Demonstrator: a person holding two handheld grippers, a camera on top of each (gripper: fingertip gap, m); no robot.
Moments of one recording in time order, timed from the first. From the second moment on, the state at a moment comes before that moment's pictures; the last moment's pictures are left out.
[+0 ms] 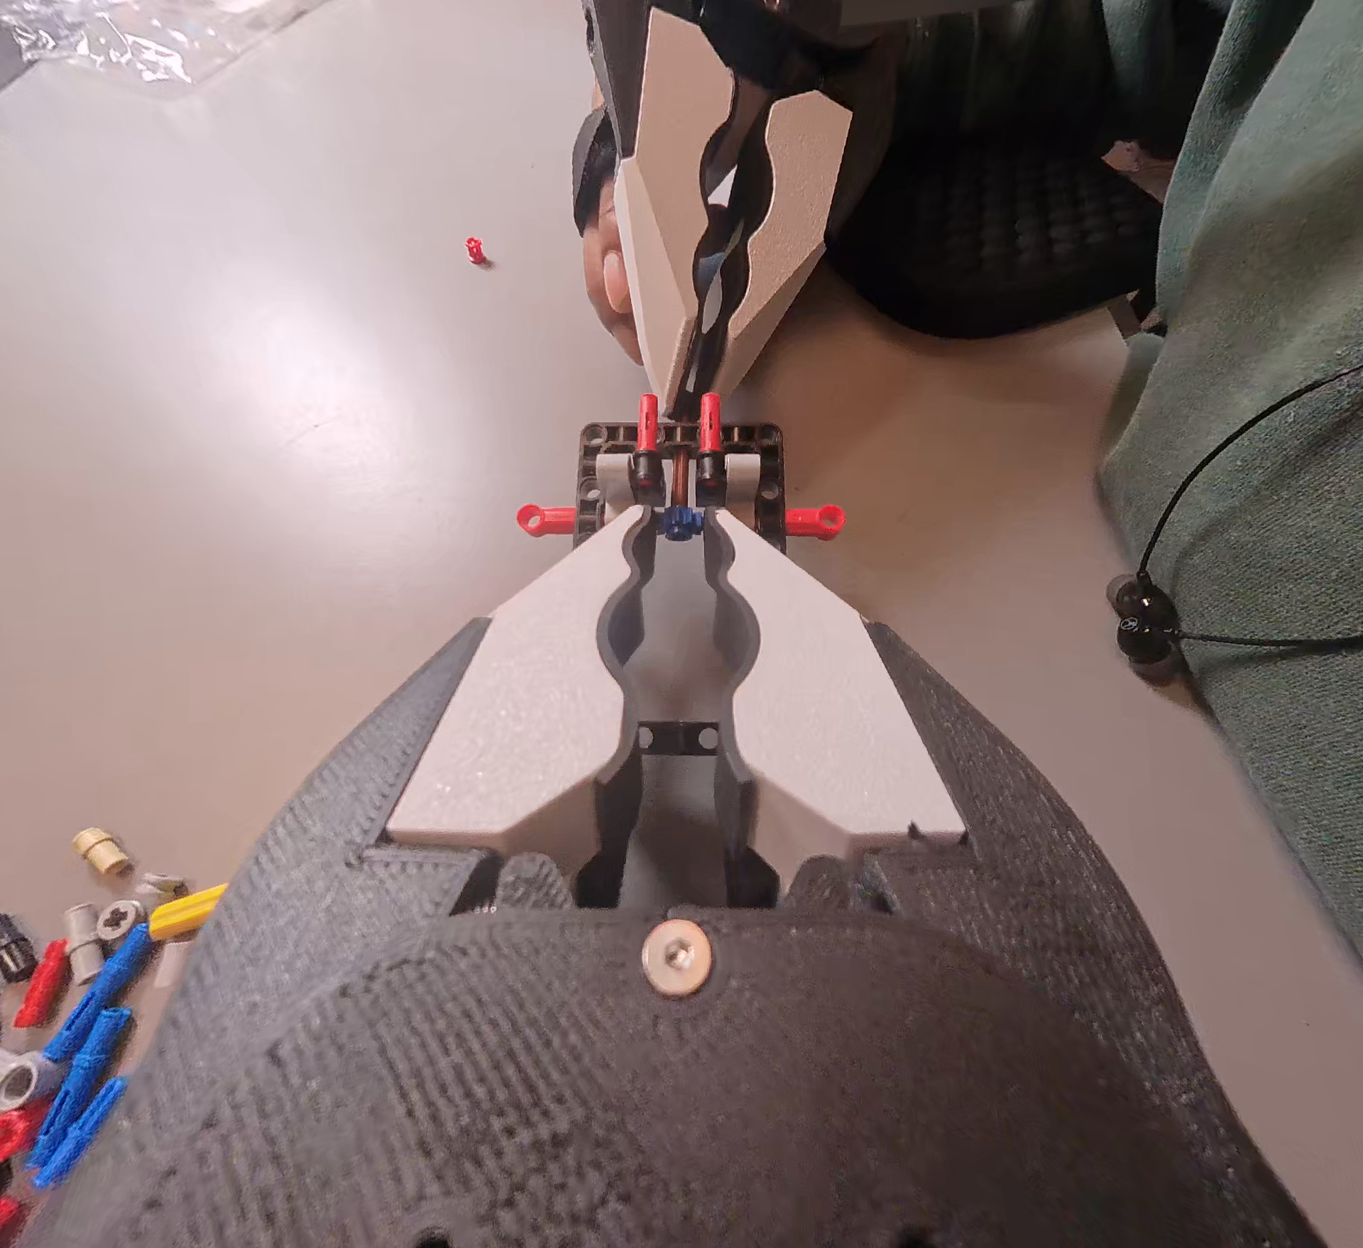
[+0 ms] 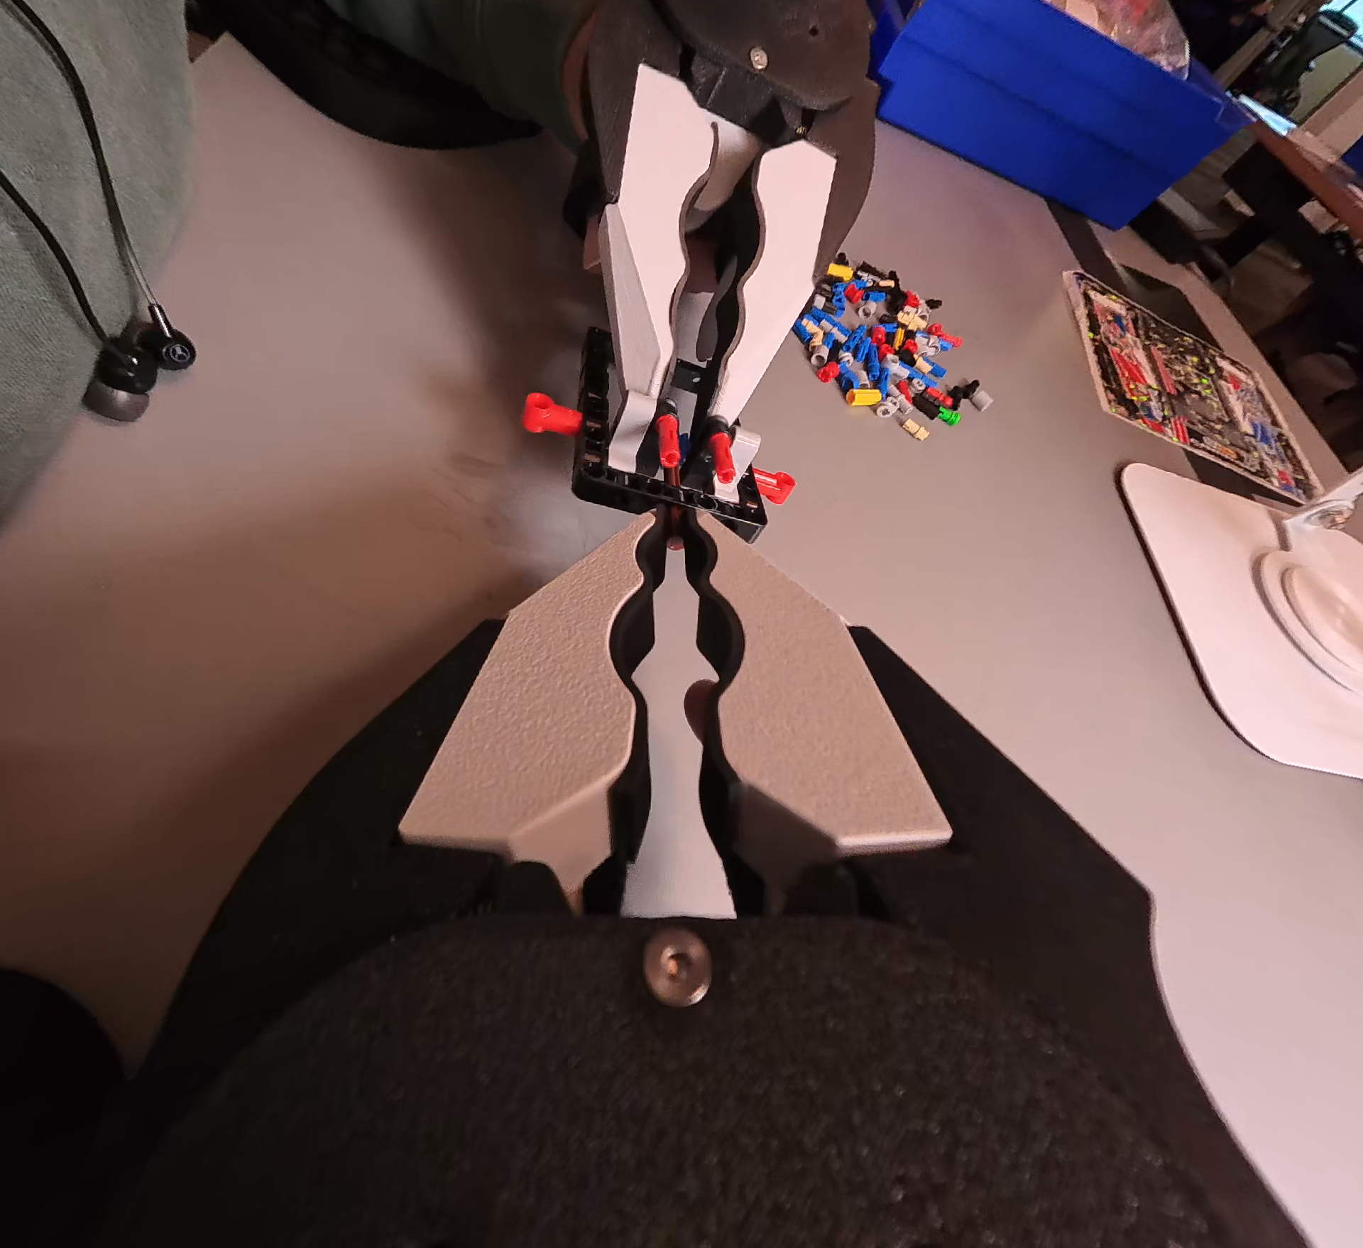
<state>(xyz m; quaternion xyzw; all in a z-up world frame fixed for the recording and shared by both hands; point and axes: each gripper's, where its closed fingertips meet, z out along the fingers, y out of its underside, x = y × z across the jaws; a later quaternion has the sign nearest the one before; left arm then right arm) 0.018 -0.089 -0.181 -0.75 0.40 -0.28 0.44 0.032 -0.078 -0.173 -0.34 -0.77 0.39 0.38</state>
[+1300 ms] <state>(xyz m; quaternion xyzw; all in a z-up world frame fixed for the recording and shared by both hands) 0.016 -0.083 -0.198 -0.80 0.40 -0.21 0.39 0.047 -0.065 -0.212 -0.37 -0.83 0.28 0.30</state>
